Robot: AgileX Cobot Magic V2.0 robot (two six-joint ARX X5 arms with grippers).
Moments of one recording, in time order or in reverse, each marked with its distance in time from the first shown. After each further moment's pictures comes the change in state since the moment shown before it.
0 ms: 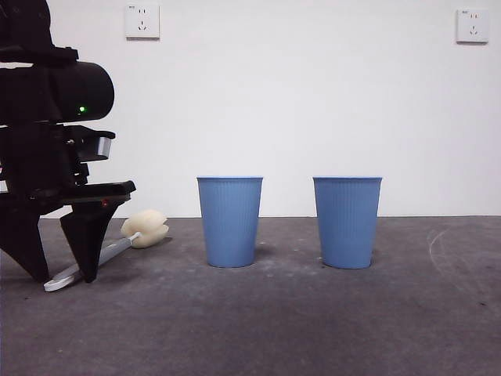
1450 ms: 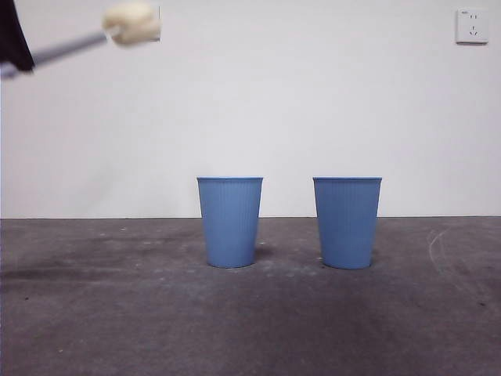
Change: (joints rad) left arm 0.116 -0.732 0.002 -0.240 0.211 0.182; right arm 0.033 0.033 -0.219 0.343 -0.041 0.041
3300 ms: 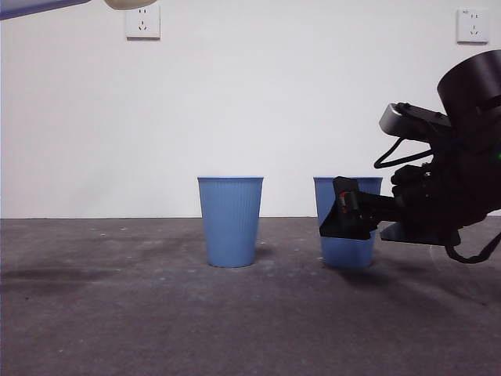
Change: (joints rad) left arm 0.000 -0.133 0.000 -0.156 0.078 0.071; right arm 0.366 1.178 -0.162 1.469 0.417 0.093
